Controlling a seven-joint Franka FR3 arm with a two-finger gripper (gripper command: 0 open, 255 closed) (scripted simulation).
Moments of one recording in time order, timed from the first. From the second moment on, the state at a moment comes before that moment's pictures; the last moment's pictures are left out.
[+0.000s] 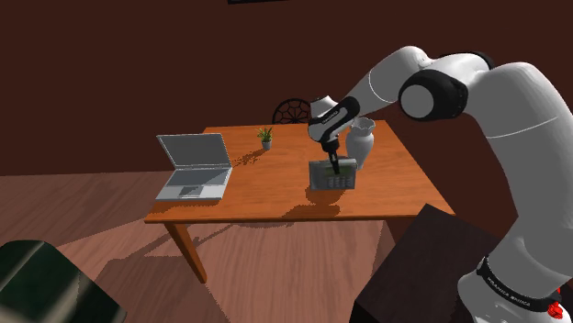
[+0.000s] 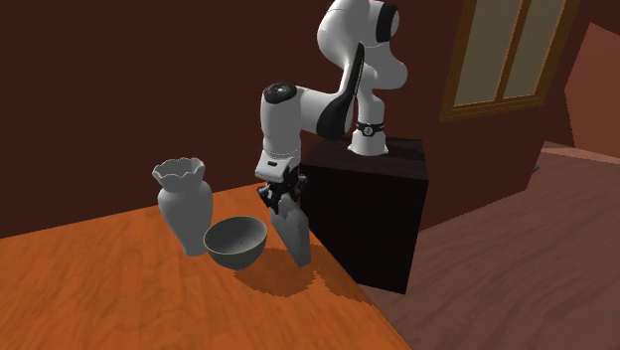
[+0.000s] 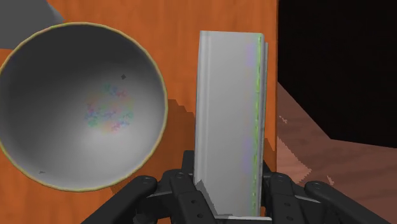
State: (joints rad) arm -0.06 0.75 -0.17 -1.59 -0.05 2.12 -0.95
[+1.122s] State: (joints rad) arm -0.05 0.61 -0.18 -1.58 -0.06 1.97 -0.97
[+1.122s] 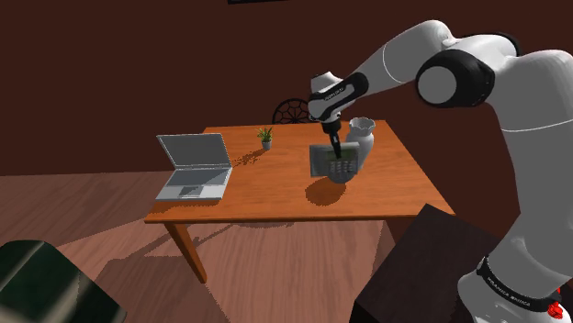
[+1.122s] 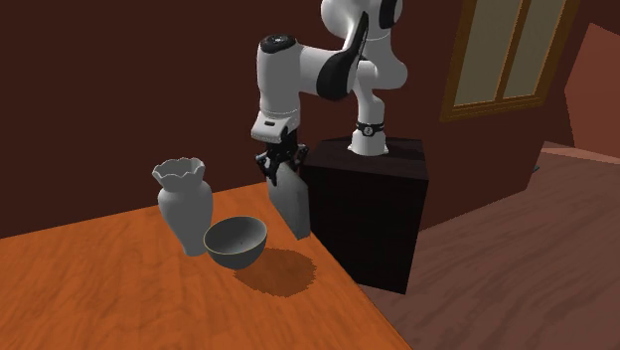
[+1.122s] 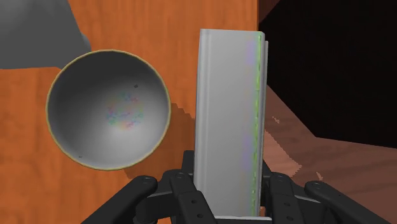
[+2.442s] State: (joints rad) arm -0.25 0.93 -0.21 -0.94 -0.03 1.68 -1.17
